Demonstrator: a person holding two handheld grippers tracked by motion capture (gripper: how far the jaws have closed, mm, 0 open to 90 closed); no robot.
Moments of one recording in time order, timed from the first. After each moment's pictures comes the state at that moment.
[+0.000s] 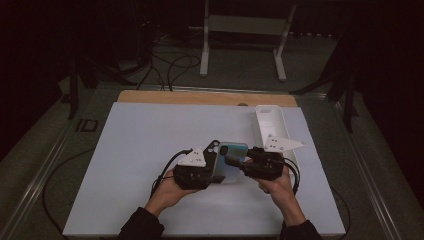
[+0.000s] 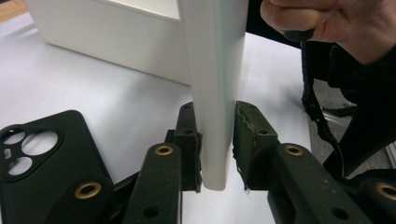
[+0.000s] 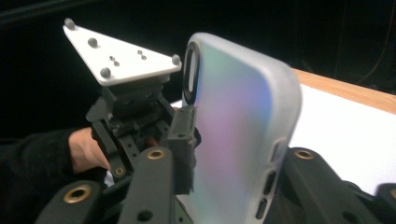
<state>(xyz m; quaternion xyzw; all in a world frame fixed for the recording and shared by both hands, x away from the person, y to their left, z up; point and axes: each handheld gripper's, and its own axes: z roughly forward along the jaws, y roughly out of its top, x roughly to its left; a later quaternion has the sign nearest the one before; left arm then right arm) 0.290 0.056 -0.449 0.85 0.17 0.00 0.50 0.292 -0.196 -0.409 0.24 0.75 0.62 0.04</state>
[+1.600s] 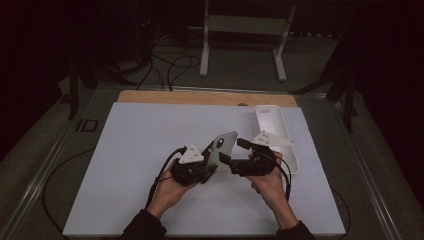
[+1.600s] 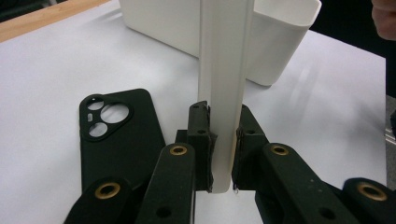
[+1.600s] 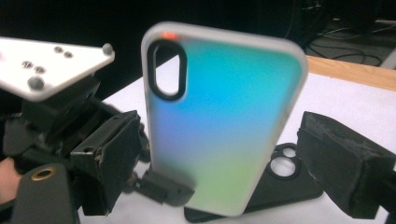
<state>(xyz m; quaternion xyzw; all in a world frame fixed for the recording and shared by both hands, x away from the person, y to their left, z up) 0.294 0.061 -0.454 0.84 0.26 0.08 0.47 0.293 -0.170 -0.404 0.37 0.74 0.54 0.12</state>
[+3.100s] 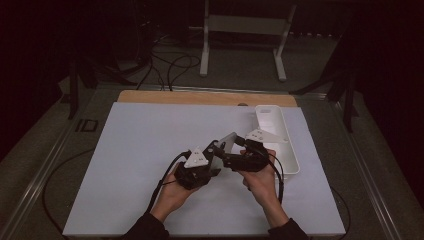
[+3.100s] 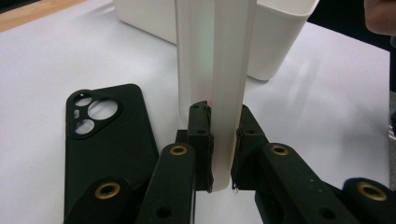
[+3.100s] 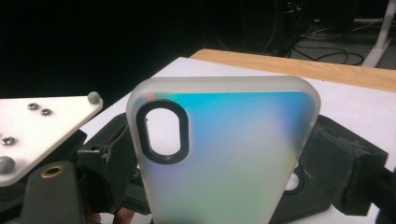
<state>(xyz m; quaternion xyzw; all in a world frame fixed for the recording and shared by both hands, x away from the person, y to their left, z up) 0.288 0.050 -0.461 0.84 0.26 0.08 0.46 0.300 -0.154 -0.405 0.40 0.72 0.55 0.13</state>
